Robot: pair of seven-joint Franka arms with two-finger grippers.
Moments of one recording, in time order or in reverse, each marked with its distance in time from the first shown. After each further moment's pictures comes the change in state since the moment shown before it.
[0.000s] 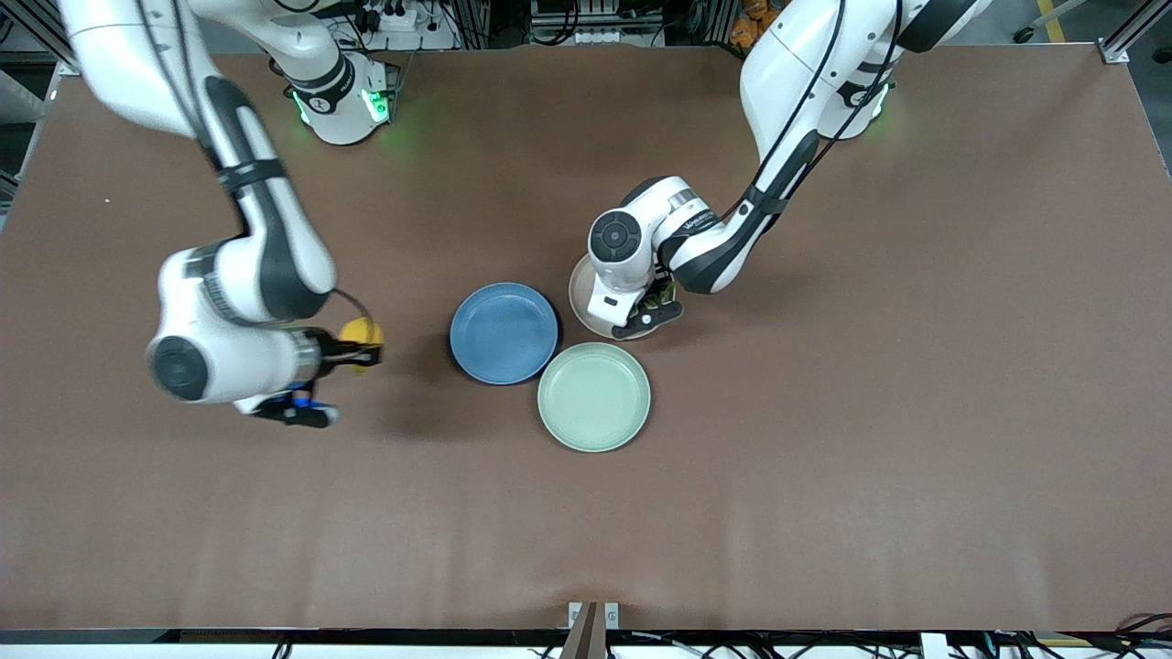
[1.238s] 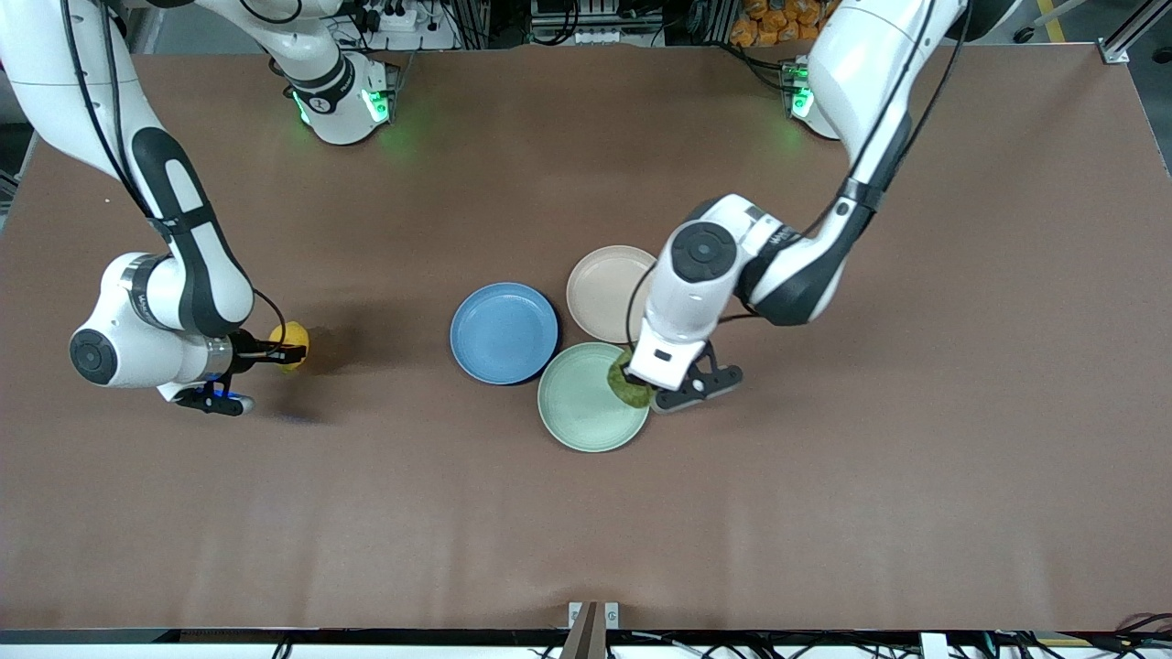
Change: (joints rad) left arm 0.153 -0.059 0.062 0.241 -0.005 0.067 0.278; right arm -0.194 0.013 0.001 -0.256 -0.036 0.288 -0.165
